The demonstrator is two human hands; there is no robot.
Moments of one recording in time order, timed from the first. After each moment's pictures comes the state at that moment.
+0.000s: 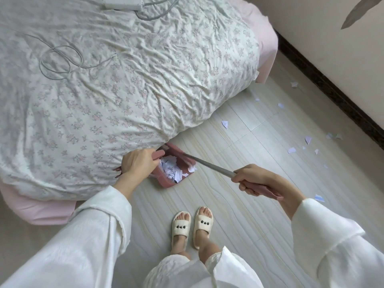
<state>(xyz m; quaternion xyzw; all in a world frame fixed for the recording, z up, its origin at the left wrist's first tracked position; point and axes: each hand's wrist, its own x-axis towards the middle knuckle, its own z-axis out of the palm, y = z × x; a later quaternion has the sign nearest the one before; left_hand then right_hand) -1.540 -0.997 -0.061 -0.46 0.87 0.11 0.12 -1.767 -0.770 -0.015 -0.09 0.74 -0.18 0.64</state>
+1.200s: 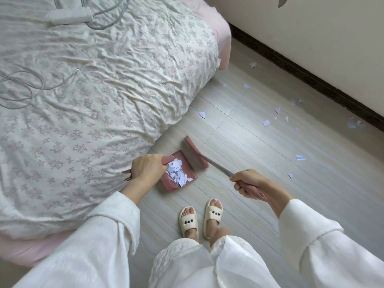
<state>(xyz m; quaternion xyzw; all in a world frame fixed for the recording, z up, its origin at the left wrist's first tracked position) -1.536 -0.971 -0.057 -0.27 0.95 0.08 0.12 -1.673 -0.715 -0.017 0.15 0.74 -0.33 0.57</state>
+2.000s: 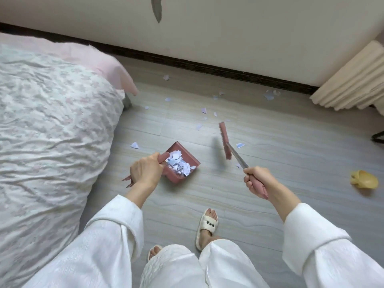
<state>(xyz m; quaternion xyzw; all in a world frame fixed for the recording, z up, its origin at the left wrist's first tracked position) -1.806 -0.731 -0.041 -0.18 0.97 0.10 0.09 -1.823 -0.430 -0.006 0.42 0.62 -0.57 0.33</state>
